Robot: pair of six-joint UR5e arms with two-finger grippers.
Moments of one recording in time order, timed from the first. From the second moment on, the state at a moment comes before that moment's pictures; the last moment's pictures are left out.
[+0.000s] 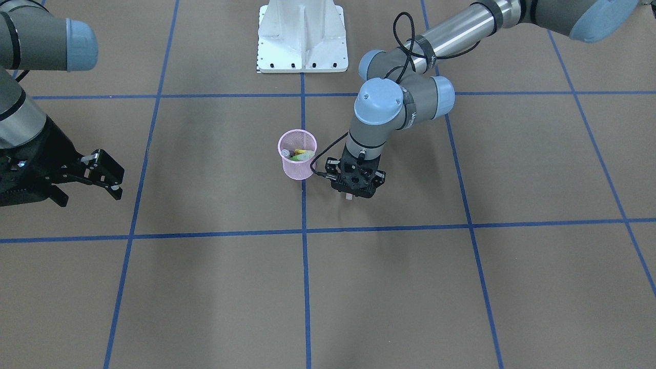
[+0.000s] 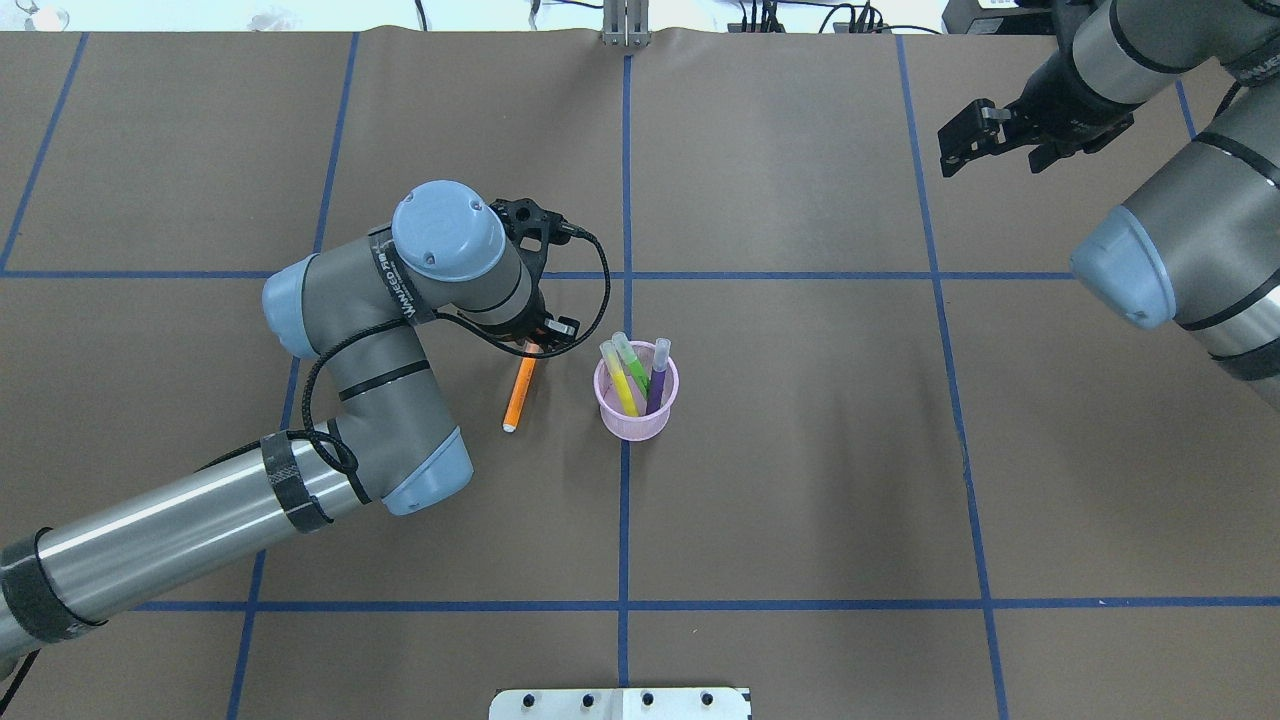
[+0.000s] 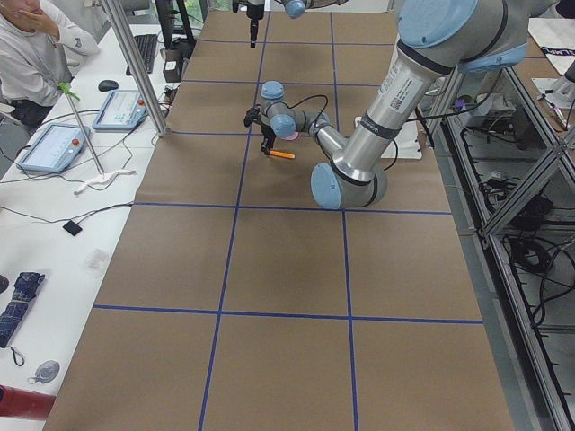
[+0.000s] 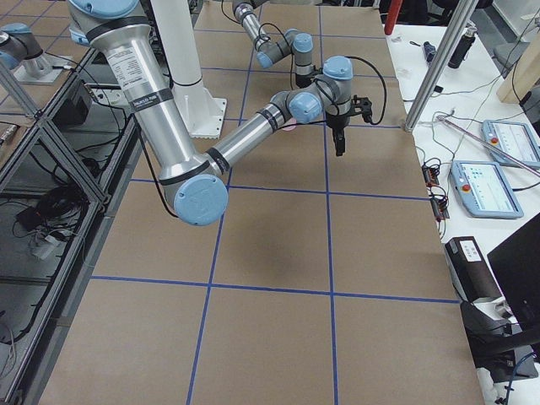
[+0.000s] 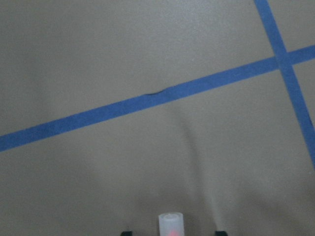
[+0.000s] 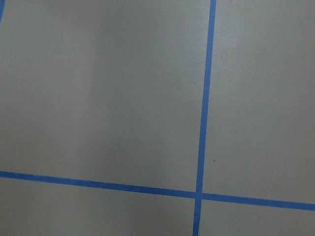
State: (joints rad) left arm -0.59 -2.29 -1.40 -1.87 -1.90 -0.89; right arm 1.05 -1.14 1.80 -1.56 2.14 0.72
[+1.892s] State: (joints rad) left arm -0.58 -2.29 -1.40 -1.84 -1.90 -0.89; right arm 1.05 -1.14 1.80 -1.56 2.14 0.72
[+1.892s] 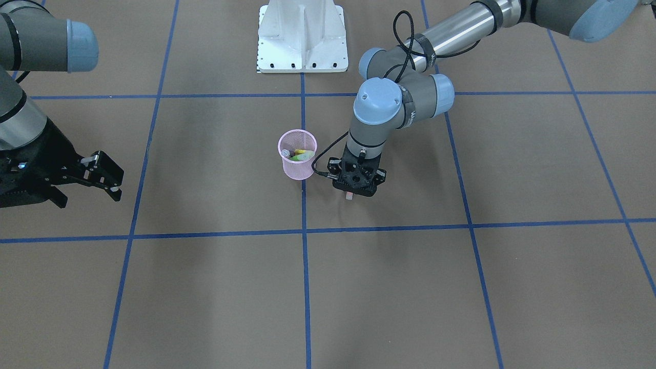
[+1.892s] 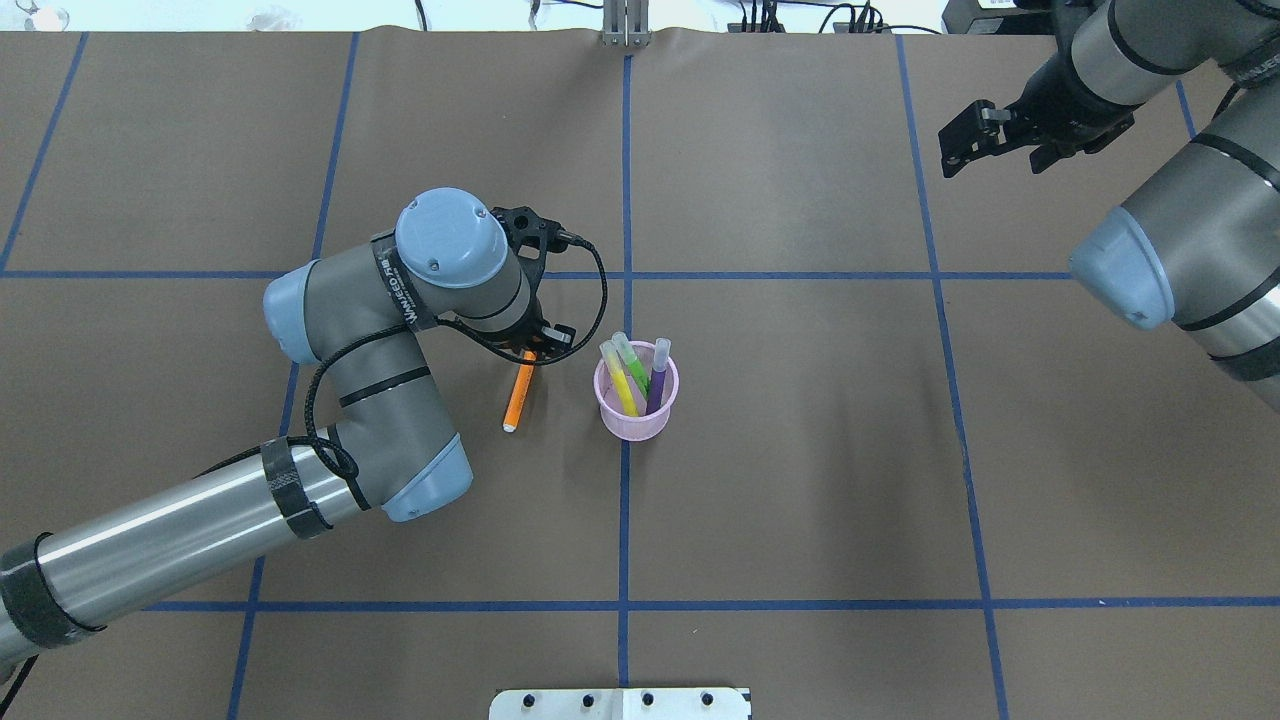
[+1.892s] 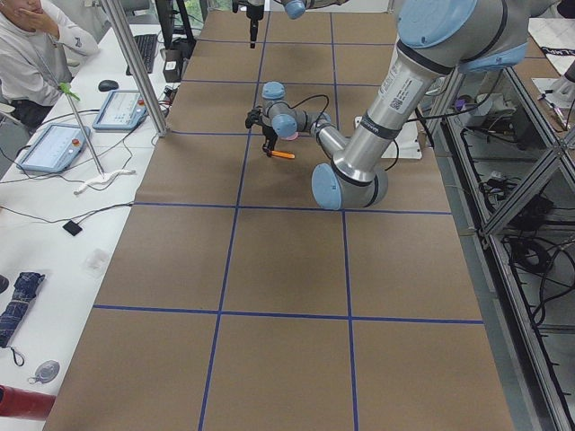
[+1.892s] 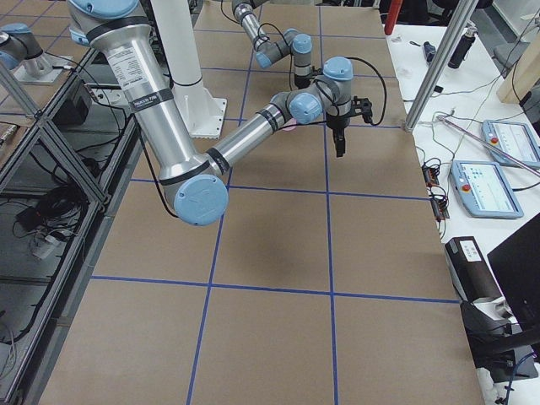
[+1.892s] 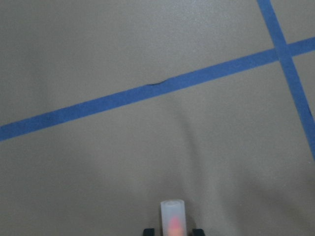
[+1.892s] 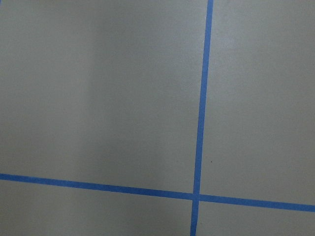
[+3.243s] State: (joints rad) left arm -0.59 -2.29 -1.44 -1.85 -1.88 -0.87; right arm 1.05 -1.15 1.80 -1.56 2.14 0.72
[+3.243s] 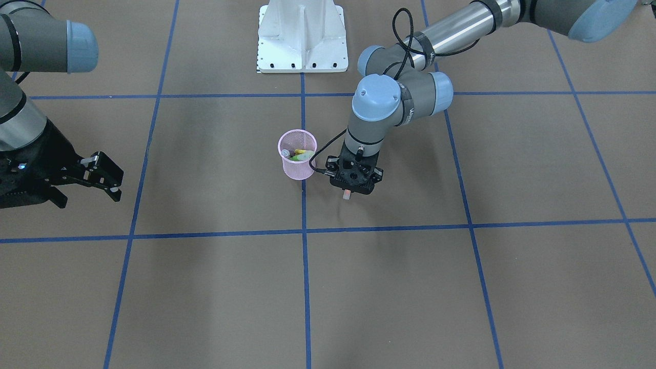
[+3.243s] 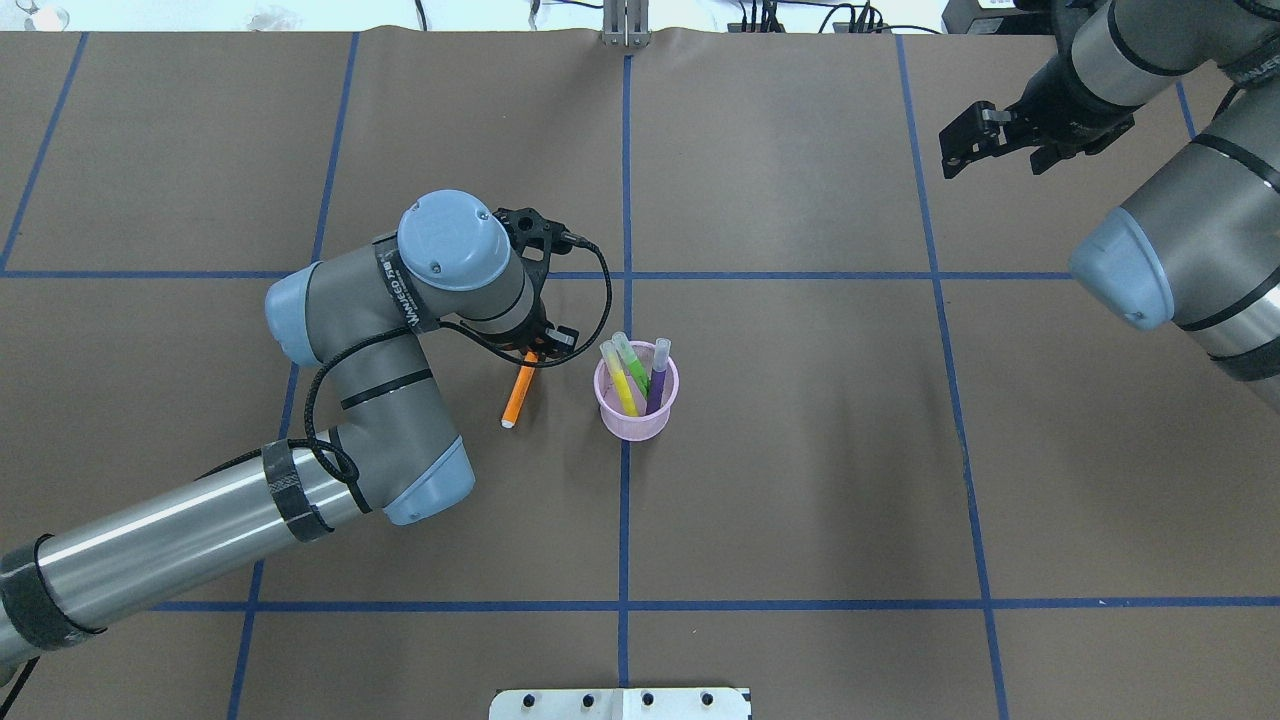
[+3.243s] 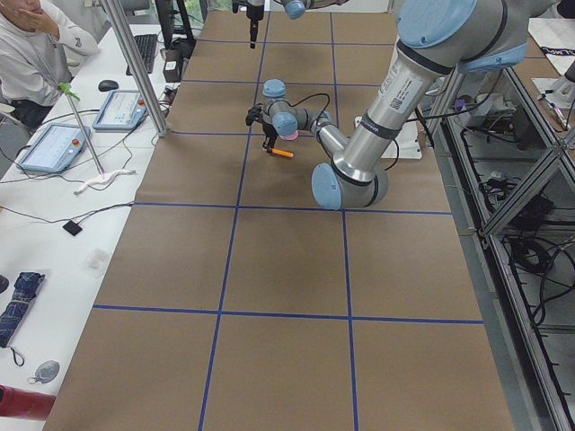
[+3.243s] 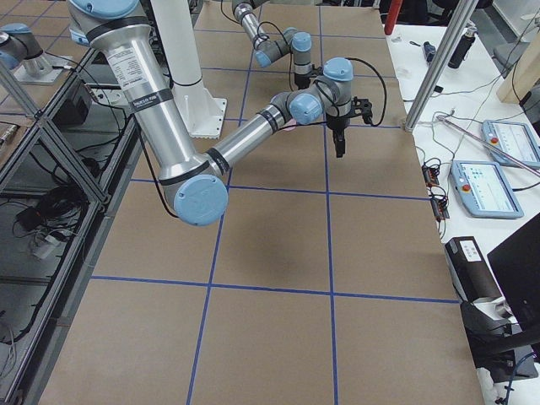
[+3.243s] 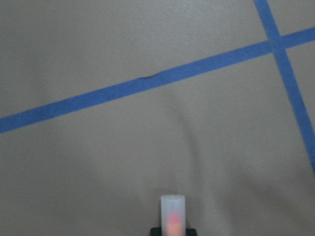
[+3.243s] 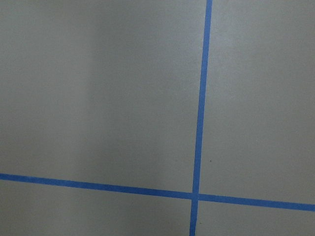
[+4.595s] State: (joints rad) left arm -0.55 -2.24 -1.43 -2.80 -1.82 -0.75; right arm 1.05 -1.14 1.80 -1.56 2.13 0.72
